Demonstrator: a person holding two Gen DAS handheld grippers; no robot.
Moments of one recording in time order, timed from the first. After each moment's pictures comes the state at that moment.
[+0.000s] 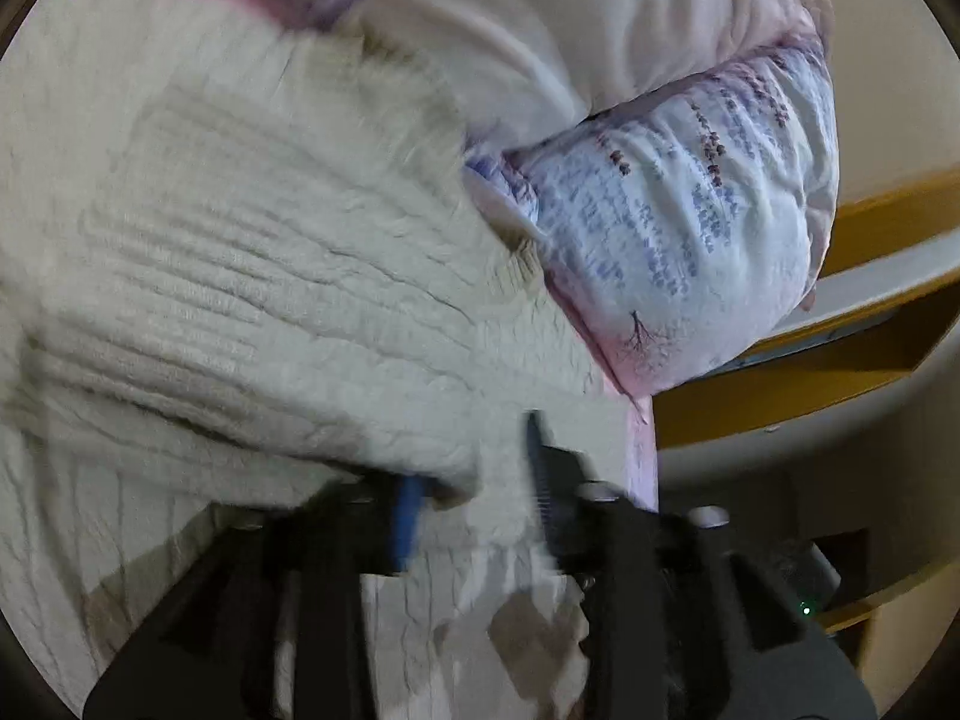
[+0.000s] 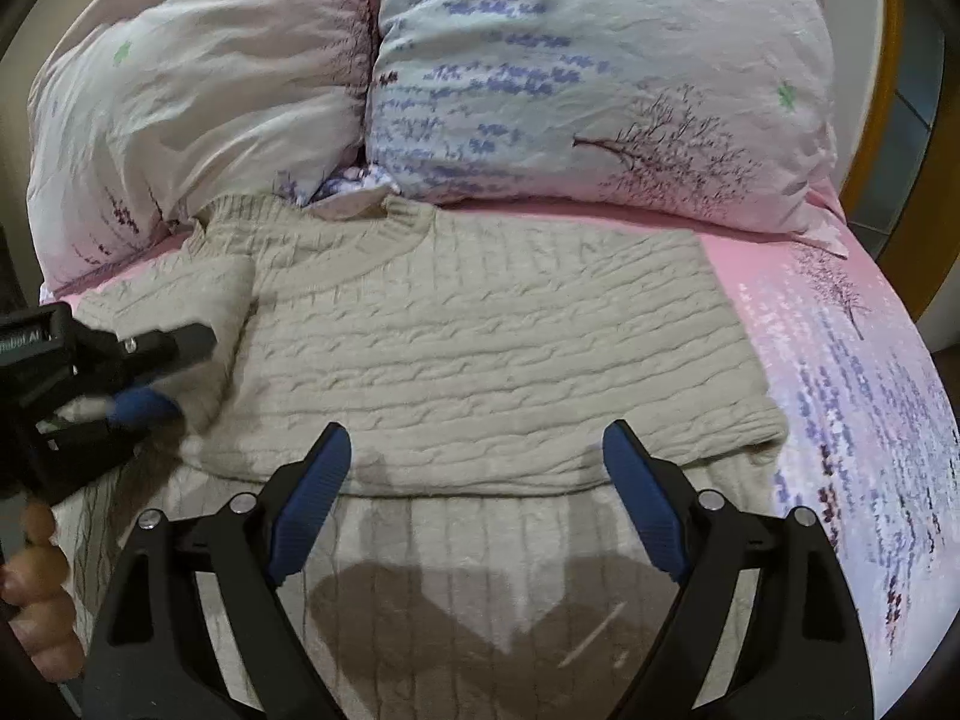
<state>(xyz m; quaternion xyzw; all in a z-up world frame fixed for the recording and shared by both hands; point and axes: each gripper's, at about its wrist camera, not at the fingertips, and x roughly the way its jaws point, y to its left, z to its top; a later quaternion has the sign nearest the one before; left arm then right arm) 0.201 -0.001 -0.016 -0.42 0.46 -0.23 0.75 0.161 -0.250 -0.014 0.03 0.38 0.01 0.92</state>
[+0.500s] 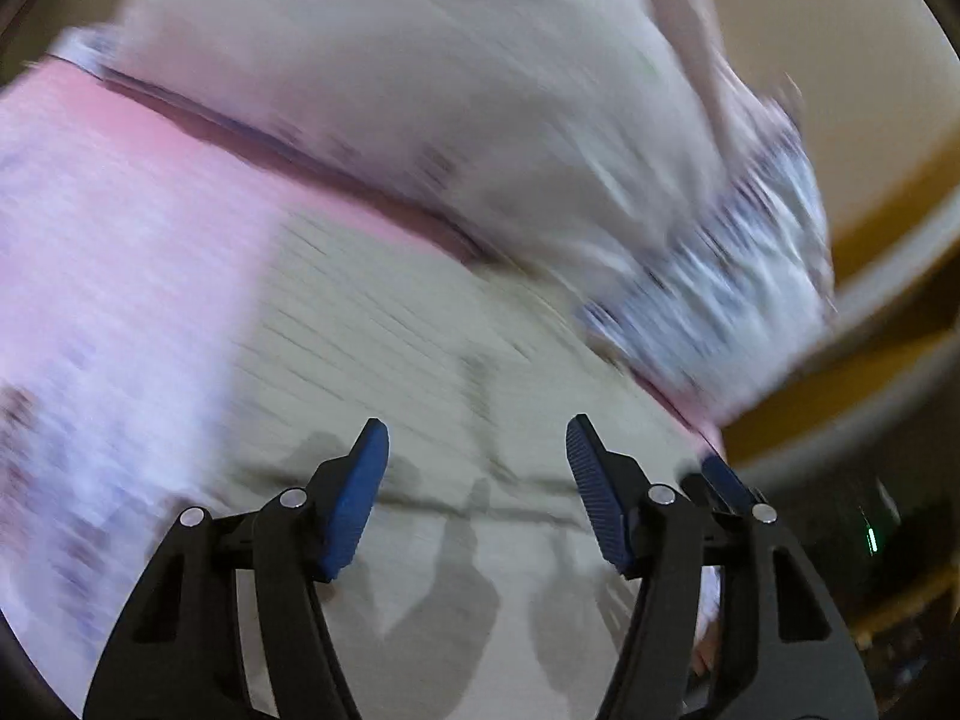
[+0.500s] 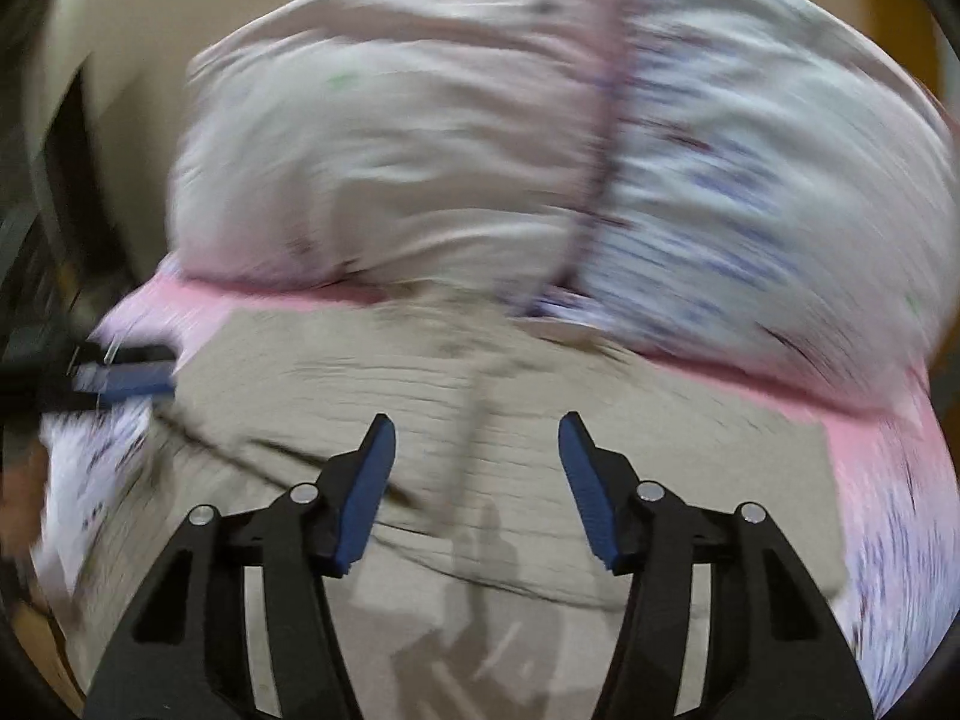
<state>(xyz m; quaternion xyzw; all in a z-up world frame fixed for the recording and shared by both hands) 0.158 0.164 0.036 -0.32 0.40 -0.13 0.85 0.152 -0.147 0.036 -0.07 0.29 0.17 0.94</state>
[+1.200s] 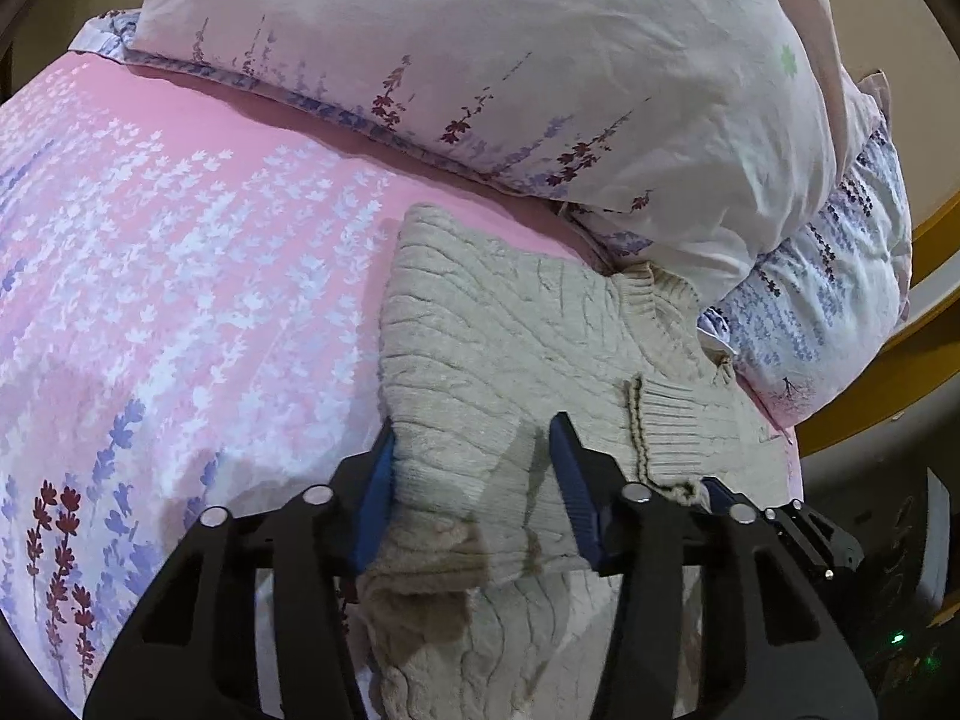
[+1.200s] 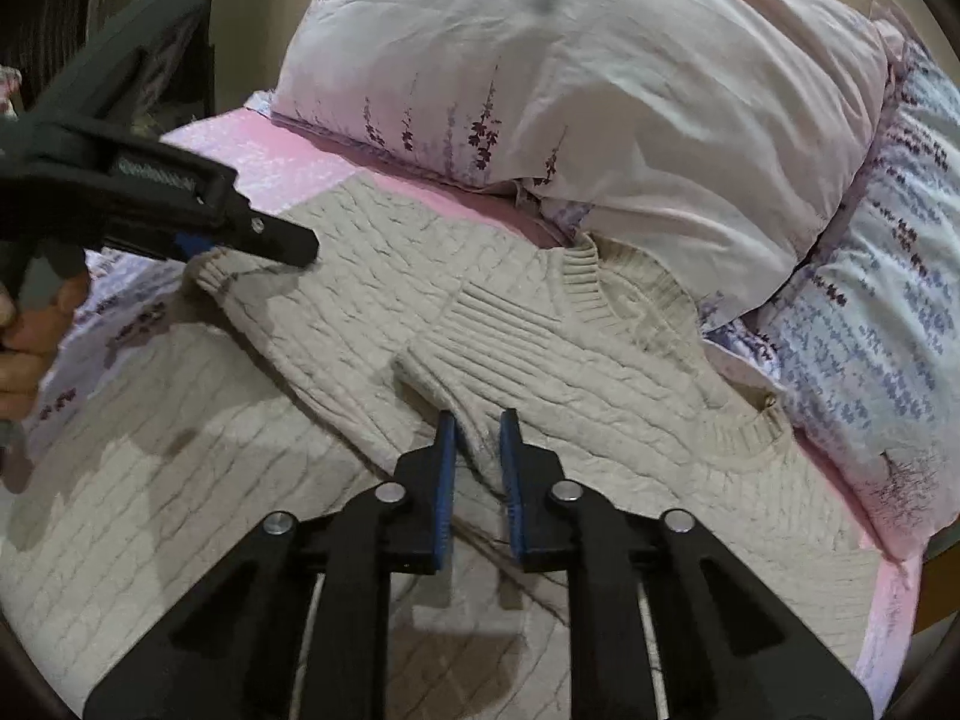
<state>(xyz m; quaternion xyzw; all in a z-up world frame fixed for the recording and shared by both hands) 0.194 0.173 -0.005 -0.28 0.45 -0.10 0.84 0.169 -0.048 -0.007 -0.22 0.32 0.24 0.89</state>
